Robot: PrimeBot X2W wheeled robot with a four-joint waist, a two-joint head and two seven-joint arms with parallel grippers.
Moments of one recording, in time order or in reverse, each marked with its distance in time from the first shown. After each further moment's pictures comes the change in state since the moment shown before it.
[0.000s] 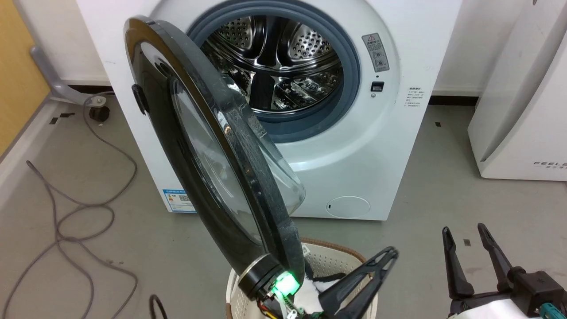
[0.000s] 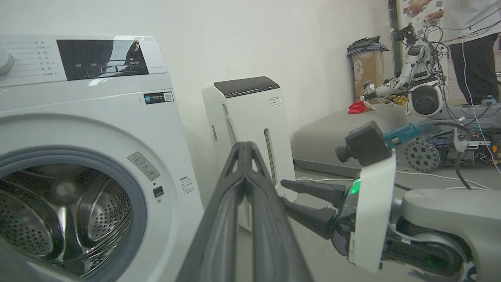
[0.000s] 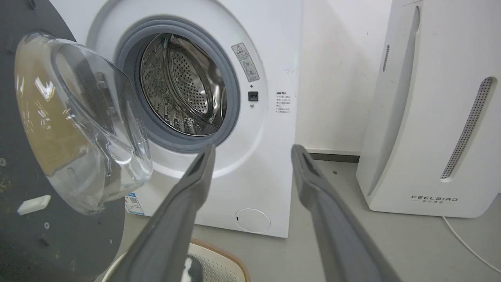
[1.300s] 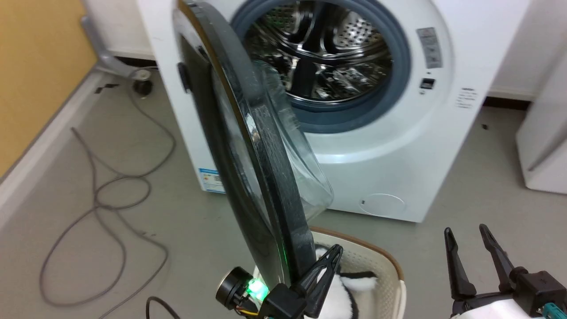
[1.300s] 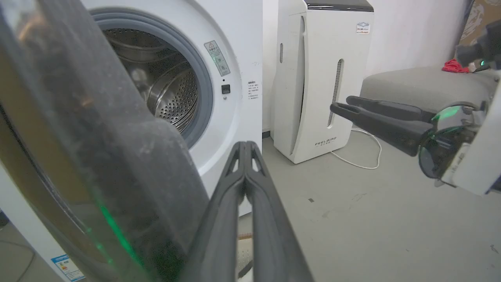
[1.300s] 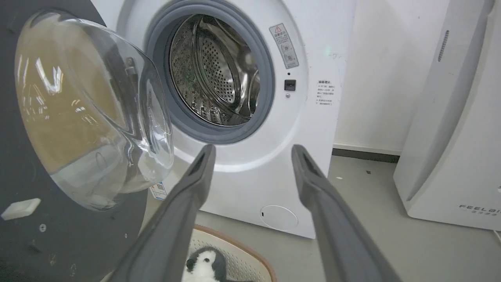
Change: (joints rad) left arm 0.012 -0.040 0.139 0.321 -0.067 0.055 0.000; right arm -0.002 0.001 -0.011 0.010 0.000 0.000 0.000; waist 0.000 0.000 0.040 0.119
